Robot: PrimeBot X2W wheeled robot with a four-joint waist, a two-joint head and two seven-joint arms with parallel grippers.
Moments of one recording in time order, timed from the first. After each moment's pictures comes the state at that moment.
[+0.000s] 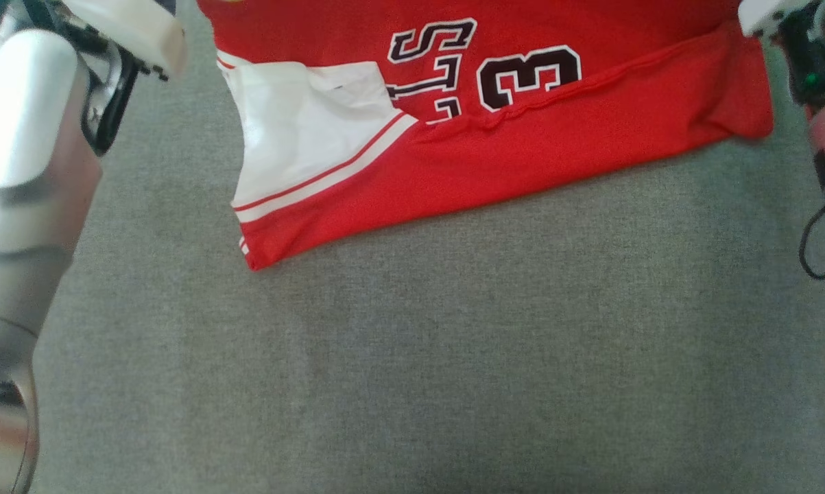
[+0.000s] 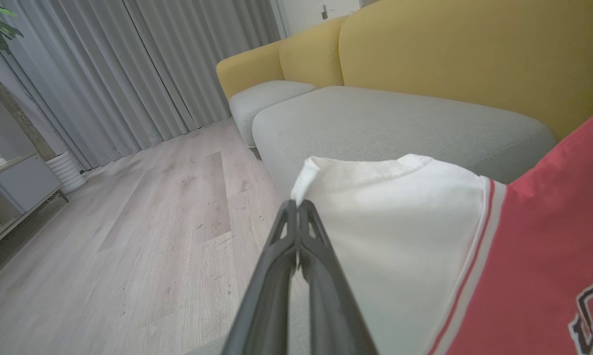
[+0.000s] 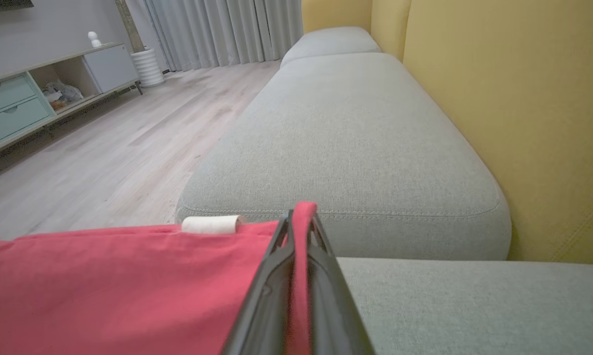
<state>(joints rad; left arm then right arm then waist) -1.19 0.37 -0.69 0.76 -0.47 -0.07 -0.15 -1.20 -0.30 0.38 1.04 0.50 0.13 -0.12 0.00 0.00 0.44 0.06</state>
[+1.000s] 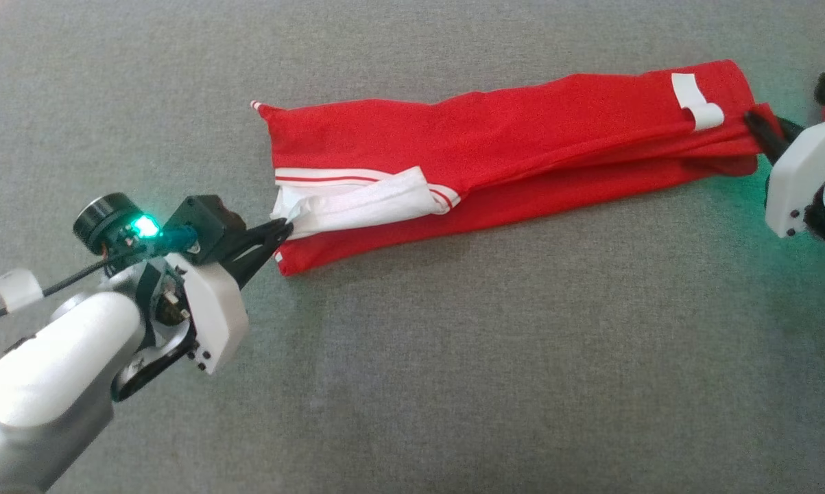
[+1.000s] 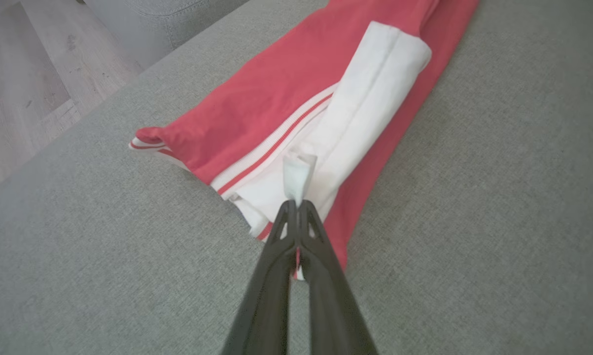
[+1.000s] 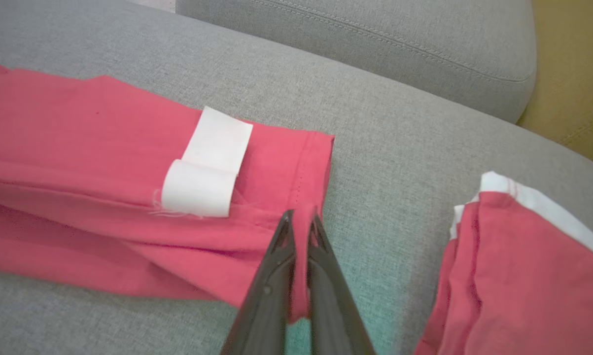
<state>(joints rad) -0.73 0.70 -1.00 0.14 -0.65 -0.13 0.29 -0.91 -0.64 0.92 0.82 0.80 0.13 0.12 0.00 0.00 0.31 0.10</state>
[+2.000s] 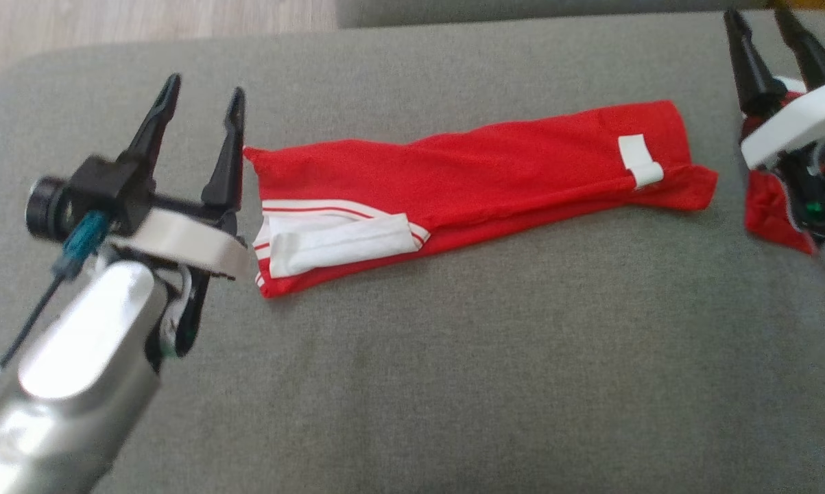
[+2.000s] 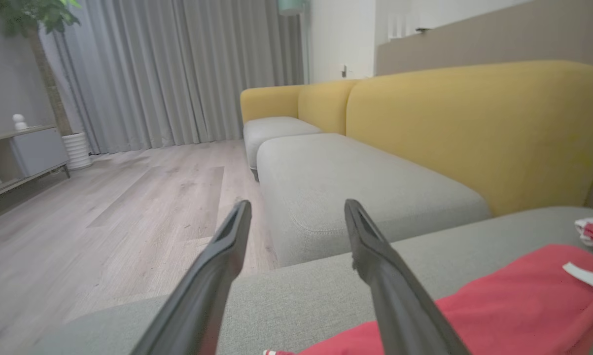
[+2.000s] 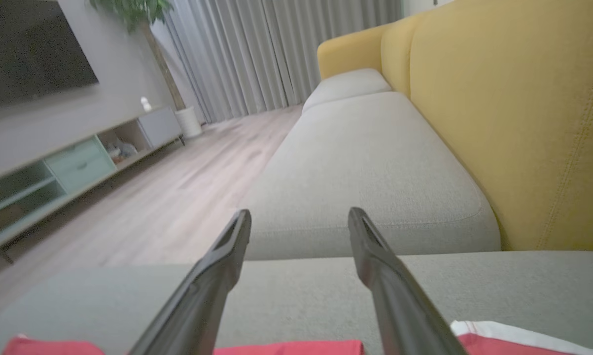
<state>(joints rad) -0.68 0.50 -0.75 0.26 -0.70 0.21 -0.19 -0.93 -0.54 0.82 0.79 1.07 0.13 -0.21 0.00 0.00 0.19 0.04</state>
